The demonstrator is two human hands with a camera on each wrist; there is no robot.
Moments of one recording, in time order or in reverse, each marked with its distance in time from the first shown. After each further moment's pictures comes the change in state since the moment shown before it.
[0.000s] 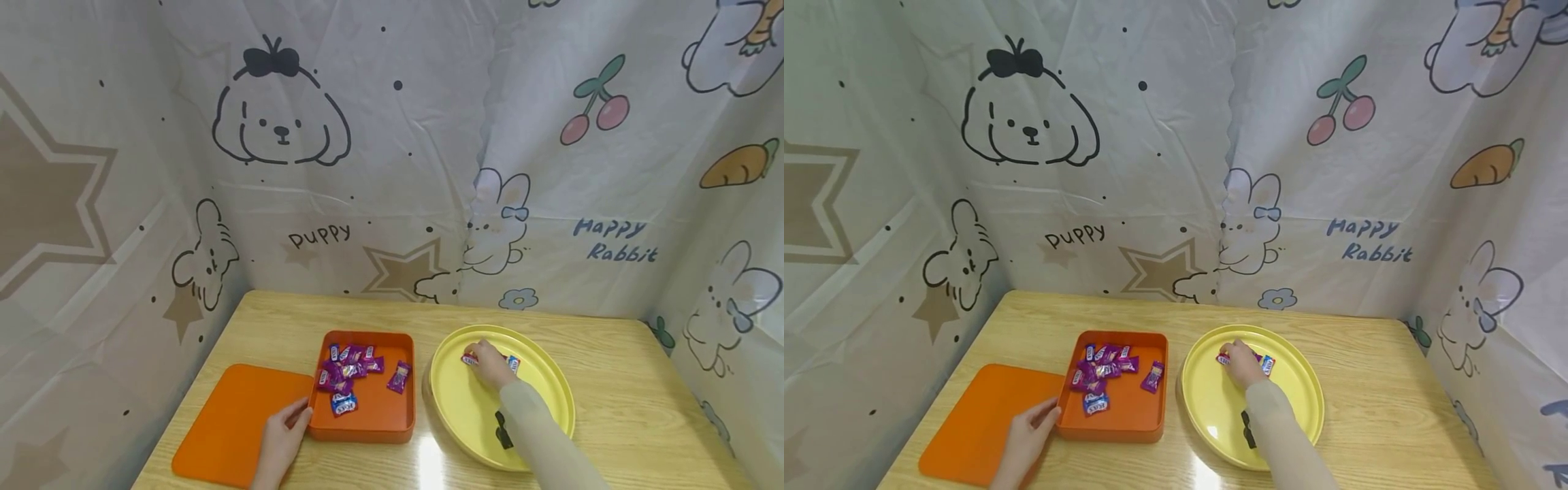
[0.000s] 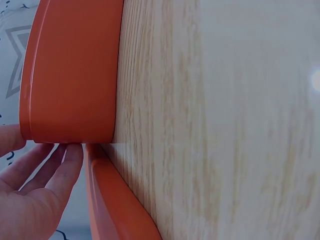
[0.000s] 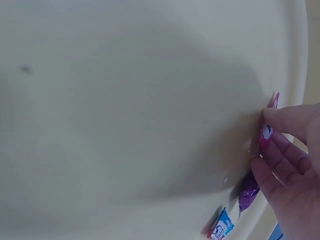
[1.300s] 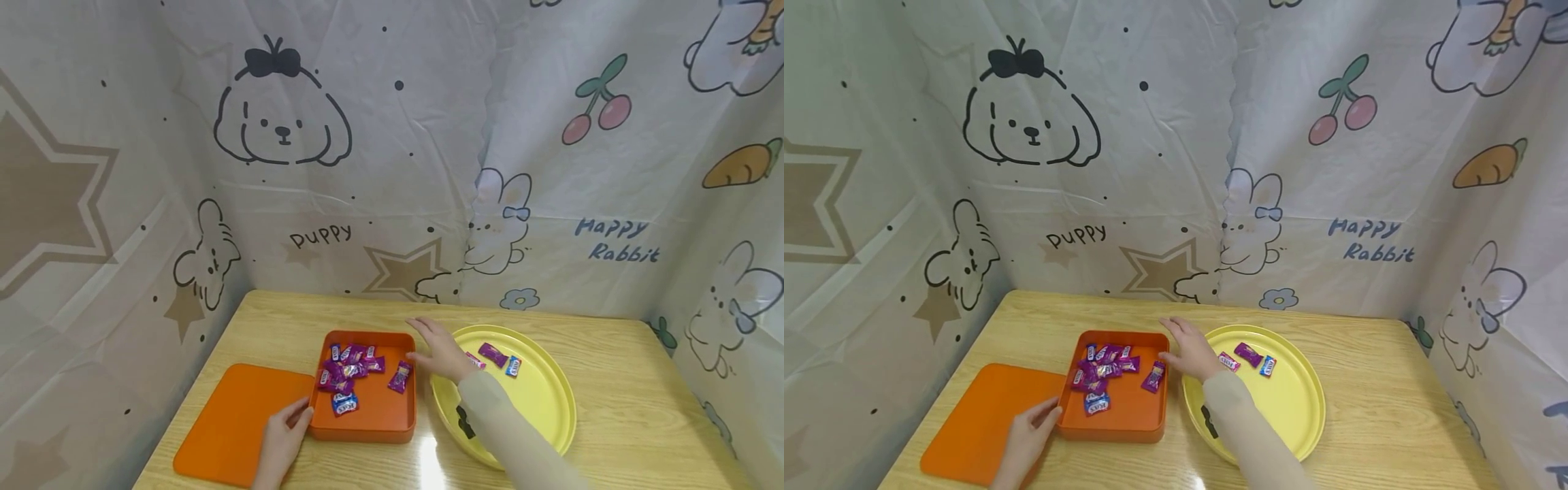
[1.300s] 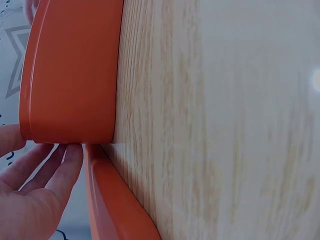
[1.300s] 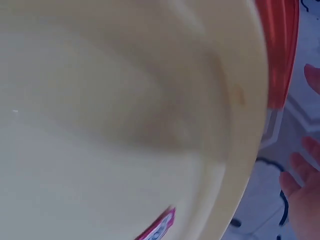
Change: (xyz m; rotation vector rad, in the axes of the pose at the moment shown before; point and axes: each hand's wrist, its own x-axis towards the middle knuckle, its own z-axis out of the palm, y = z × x) left_hand -0.003 0.005 -0.002 -0.001 0.009 0.015; right_hand 0.026 -0.092 0.002 0.070 0.027 -0.293
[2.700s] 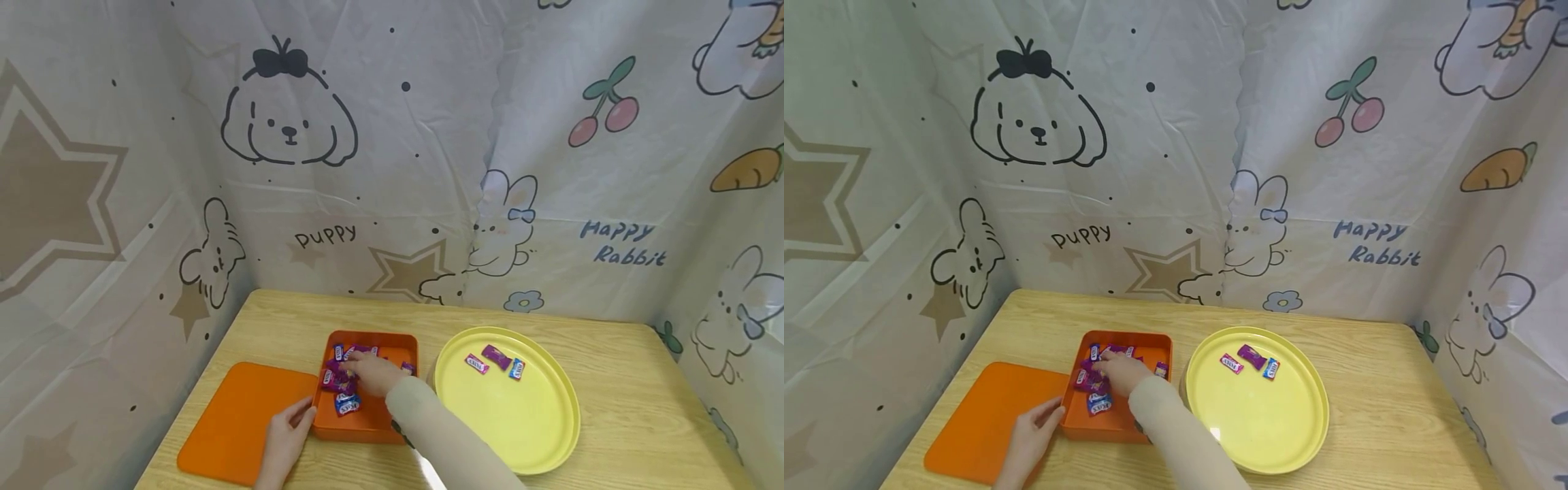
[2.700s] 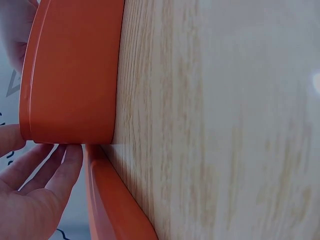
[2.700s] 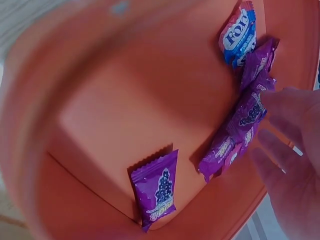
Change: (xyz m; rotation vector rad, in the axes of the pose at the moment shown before) left_hand 0.000 -0.003 0.000 -0.011 0.003 -0.003; right_hand 0.041 -0.101 0.063 -0.278 -0.441 -0.026
